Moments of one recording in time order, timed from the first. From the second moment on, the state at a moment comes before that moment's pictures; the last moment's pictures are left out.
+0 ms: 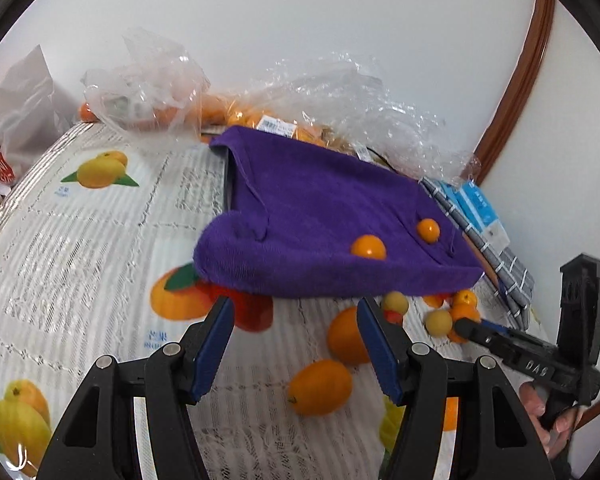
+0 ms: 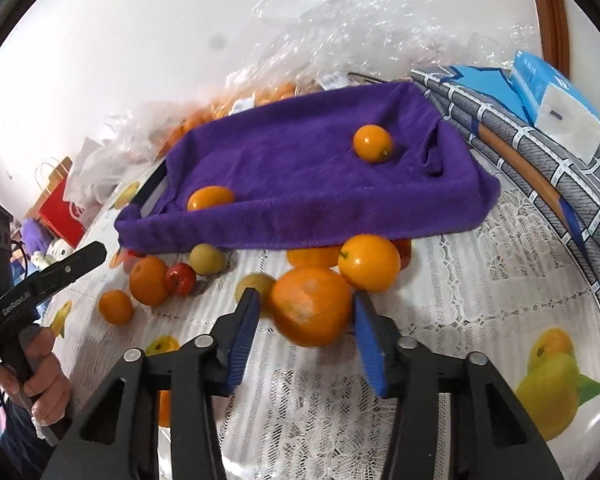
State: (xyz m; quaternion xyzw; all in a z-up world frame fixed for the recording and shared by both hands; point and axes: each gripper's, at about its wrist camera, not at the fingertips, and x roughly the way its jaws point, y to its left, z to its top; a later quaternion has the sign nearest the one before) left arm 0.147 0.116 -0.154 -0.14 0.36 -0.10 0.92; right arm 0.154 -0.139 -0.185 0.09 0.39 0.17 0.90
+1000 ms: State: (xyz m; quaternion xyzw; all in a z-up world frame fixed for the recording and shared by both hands) left arm 0.135 0.074 -0.169 -0.03 0.42 -0.09 0.90; right arm 0.113 -0.166 -0.193 0.03 0.40 0.09 0.91
